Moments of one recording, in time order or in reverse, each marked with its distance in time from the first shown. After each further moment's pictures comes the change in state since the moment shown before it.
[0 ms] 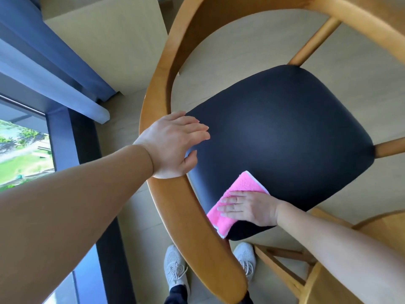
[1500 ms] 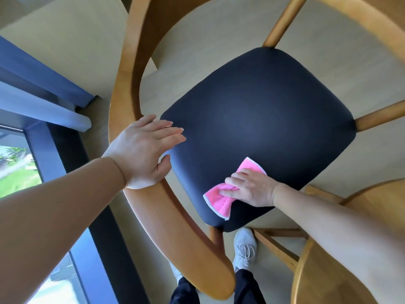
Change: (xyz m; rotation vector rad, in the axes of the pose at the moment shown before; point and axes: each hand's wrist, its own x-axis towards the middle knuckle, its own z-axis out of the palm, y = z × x) left_hand 0.004 -0.004 -0.001 0.022 -0.115 0.023; right_hand -0.025 0.022 0.026 0.404 0.063 0.161
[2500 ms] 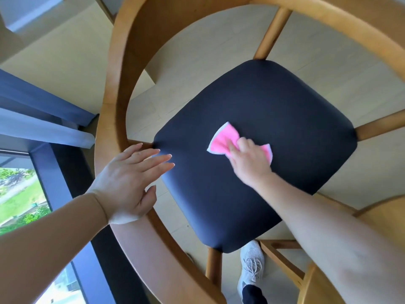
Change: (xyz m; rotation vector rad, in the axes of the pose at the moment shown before) left_hand 0.001 0.001 -0.004 -0.015 -0.034 -0.001; right_hand 0.049 0.064 -0.025 -0.071 0.086 0.909
